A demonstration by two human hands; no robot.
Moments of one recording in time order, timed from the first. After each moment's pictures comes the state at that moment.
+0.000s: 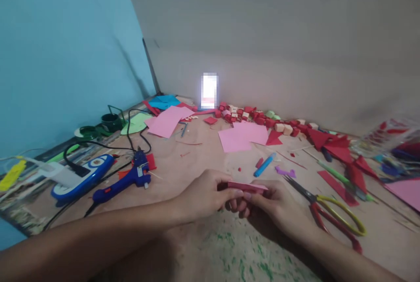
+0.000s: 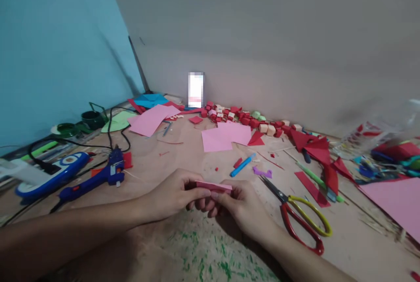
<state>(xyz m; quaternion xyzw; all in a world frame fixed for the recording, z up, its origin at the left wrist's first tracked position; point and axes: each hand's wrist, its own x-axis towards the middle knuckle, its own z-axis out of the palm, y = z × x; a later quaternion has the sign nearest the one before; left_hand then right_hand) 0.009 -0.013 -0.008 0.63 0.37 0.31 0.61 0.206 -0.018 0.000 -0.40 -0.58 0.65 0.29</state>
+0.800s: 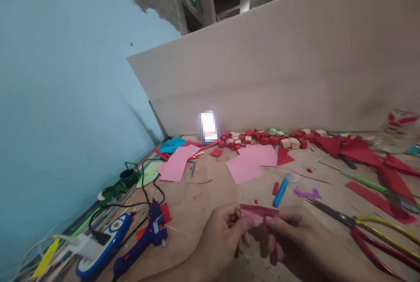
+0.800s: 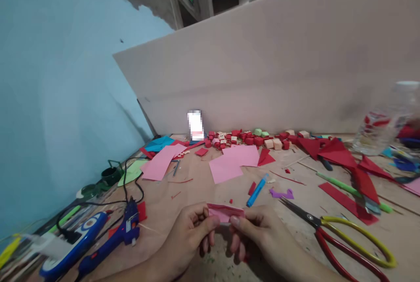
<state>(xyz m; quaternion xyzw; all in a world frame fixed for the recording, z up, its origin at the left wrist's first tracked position) 0.017 -0.011 -0.016 0.55 0.47 0.37 0.58 0.203 -0.016 -0.019 -0.40 -0.46 0.71 0.36</state>
